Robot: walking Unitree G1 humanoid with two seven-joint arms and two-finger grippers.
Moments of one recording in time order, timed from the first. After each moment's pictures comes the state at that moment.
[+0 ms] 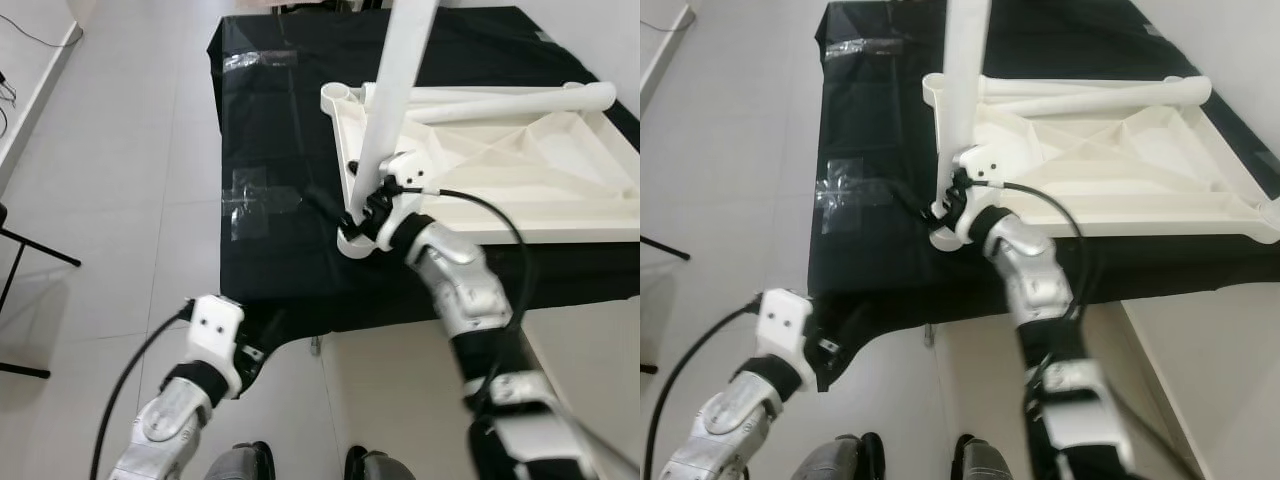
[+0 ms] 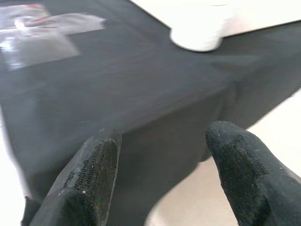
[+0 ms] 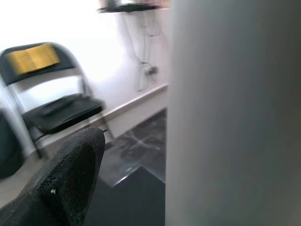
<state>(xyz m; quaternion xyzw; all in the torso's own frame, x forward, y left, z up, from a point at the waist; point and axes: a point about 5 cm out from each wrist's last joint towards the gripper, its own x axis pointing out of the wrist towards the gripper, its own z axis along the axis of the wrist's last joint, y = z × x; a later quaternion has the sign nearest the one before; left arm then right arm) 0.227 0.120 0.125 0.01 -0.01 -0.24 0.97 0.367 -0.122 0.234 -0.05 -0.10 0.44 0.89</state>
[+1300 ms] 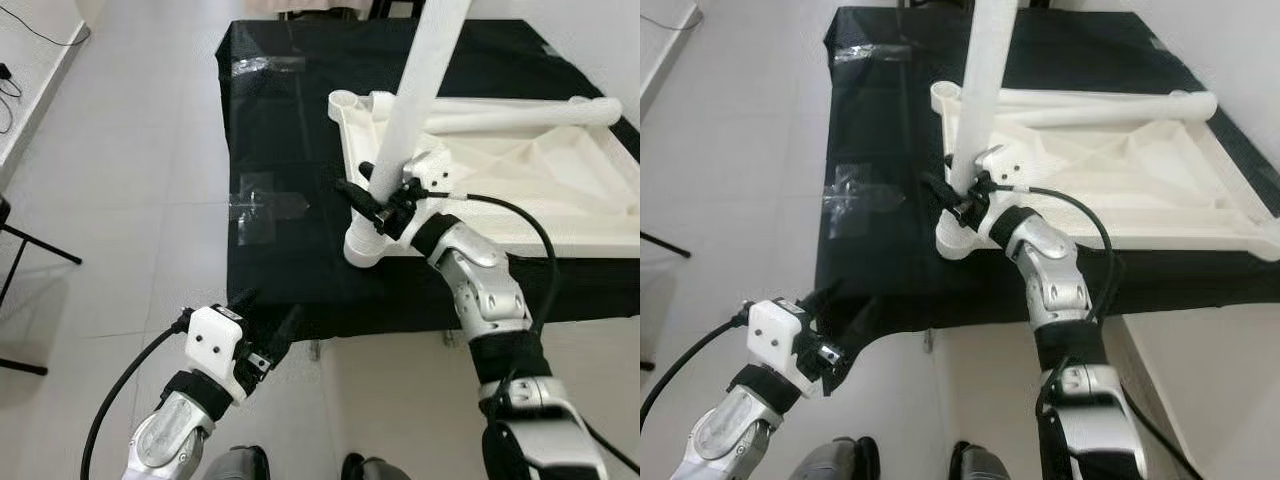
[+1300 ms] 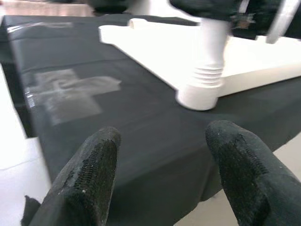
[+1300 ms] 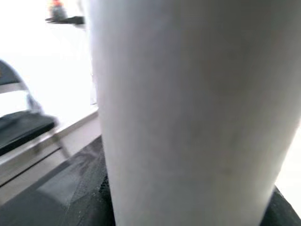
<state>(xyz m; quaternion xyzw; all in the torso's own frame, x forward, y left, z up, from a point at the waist) 0.207 0.123 0.140 -0.01 -0.10 -0.24 0.97 0.346 -0.133 0.197 -0.02 -0.09 0.27 0.96</state>
